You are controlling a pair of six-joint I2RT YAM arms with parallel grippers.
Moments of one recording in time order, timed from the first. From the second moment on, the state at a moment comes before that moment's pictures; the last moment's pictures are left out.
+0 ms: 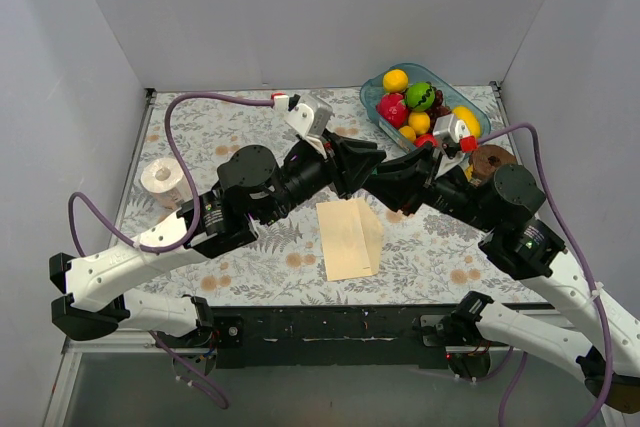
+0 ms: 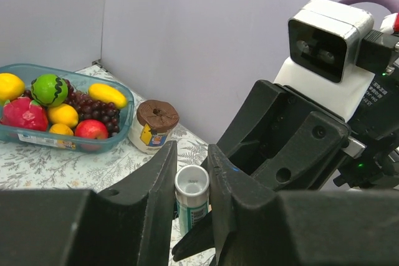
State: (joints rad) left arm -1.21 1.21 1.45 -0.07 -0.26 -0.30; right arm 0.85 0.78 1.05 -0.07 -0.32 0.26
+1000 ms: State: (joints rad) left arm -1.20 1.29 1.61 -0.03 0.65 -0.28; right arm 0.84 0.75 1.08 0.15 -0.96 0.29
